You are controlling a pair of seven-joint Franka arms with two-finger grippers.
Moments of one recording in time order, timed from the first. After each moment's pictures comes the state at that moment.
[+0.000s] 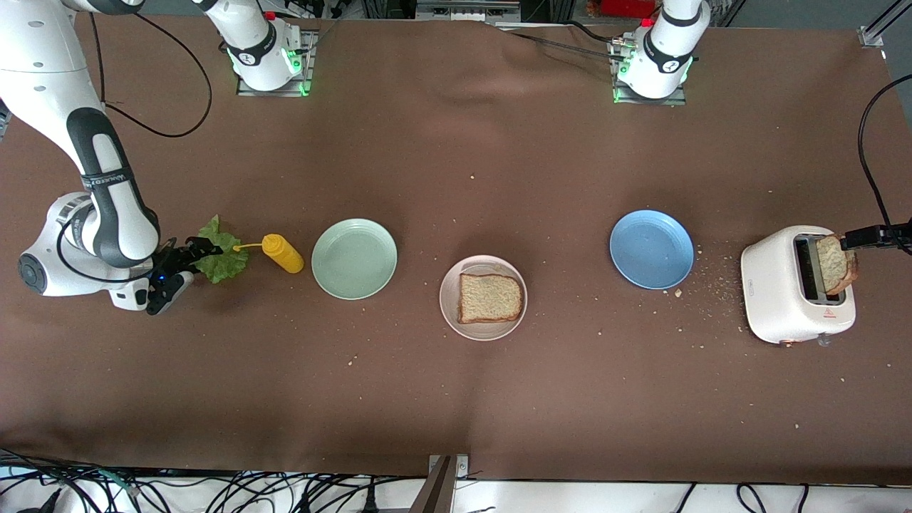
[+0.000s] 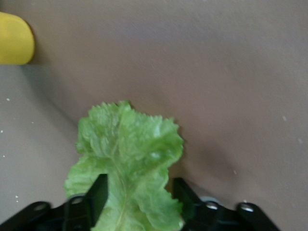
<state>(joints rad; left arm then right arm) 0.19 0.36 0.13 -1.50 0.06 1.71 0.26 -0.18 0.69 -0.02 -1.71 0.22 1.97 -0.96</state>
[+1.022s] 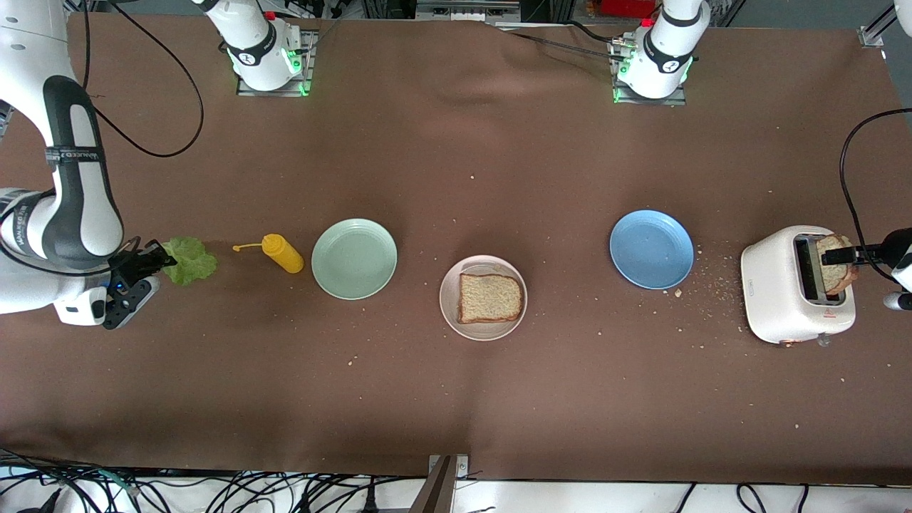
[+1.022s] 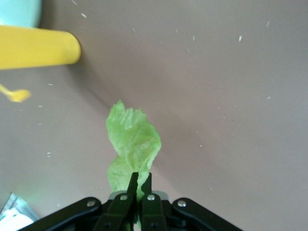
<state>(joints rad) 0.20 0.46 0.13 -1.51 0.06 1.77 0.26 -0.13 0.64 -0.02 -1.39 0.06 1.63 -0.90</state>
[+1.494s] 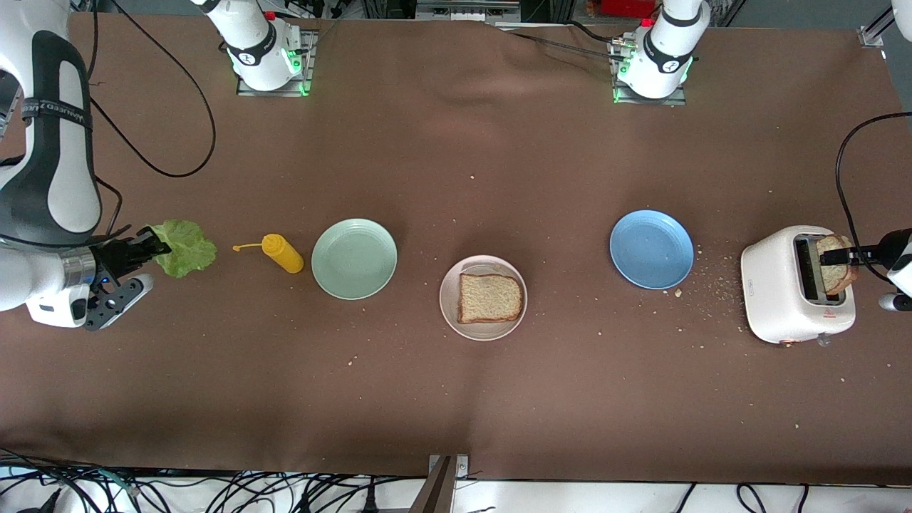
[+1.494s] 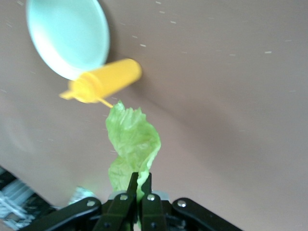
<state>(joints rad) 0.21 0.47 0.13 -1.51 0.06 1.77 0.26 -0.04 0.63 0.04 -1.13 0.09 1.29 -0.57</state>
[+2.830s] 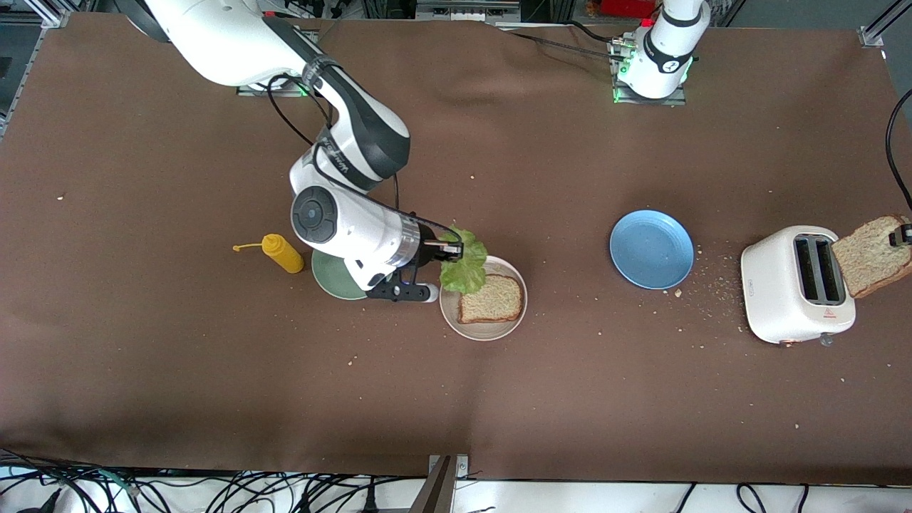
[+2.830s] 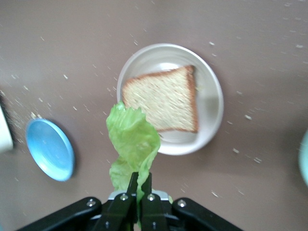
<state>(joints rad) 0.23 0.44 0.11 -1.25 0.06 1.46 0.29 0.36 0.81 0.39 -1.17 0.21 2.16 0.67</state>
